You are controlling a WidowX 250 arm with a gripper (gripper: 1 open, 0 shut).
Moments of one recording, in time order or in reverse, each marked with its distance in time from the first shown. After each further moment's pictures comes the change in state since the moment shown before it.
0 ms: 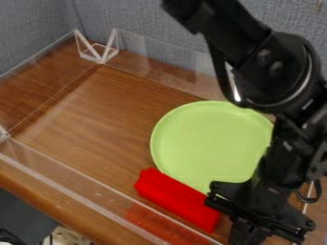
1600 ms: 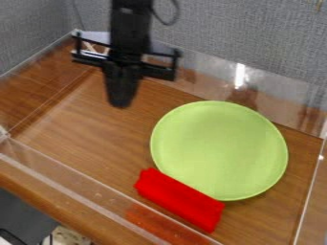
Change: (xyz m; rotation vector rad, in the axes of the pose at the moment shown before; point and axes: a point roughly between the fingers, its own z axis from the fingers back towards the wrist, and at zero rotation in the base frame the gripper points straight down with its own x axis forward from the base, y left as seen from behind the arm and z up) arm 0.028 0.175 0.105 -0.068 -0.010 0.161
